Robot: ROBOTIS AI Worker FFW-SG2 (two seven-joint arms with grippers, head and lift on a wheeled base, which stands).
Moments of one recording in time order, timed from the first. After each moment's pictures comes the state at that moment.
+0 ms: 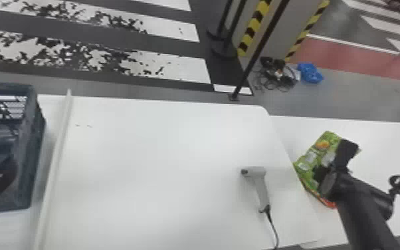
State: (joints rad) left arm 0.59 0.23 0.19 -2.09 0.40 0.22 -0.44; right arm -0.26 -0.46 -0.40 -0.76 -0.25 0.37 -0.21
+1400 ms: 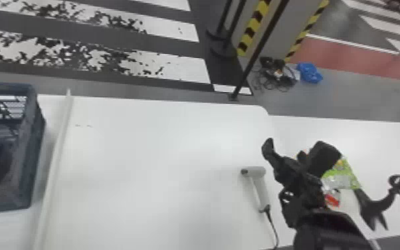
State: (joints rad) left arm 0.65 0.21 0.17 -2.18 0.39 0.15 -0.30; right arm 0.38 -0.18 -0.27 -1.84 -0.37 0.23 -0.24
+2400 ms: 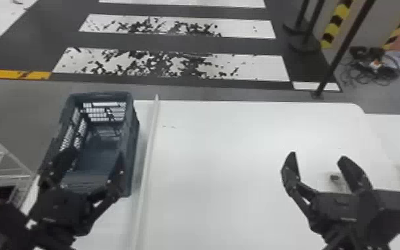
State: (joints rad) left arm 0.80 0.20 0.02 -2.23 0.26 -0.10 -0.09; right arm 0.76 -0.14 0.12 -2.26 -0.05 0.07 -0.26
